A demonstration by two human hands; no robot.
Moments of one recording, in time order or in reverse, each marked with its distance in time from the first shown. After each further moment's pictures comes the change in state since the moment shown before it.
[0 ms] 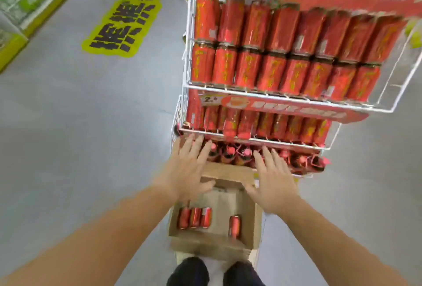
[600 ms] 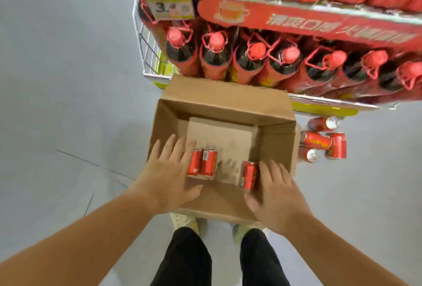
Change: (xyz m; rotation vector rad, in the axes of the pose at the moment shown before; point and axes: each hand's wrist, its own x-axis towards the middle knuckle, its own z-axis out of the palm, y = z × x) left_hand 0.026 0.030 0.383 -0.055 -0.466 -0.050; right_hand 0.035 0.002 0.385 0.192 -0.487 0.055
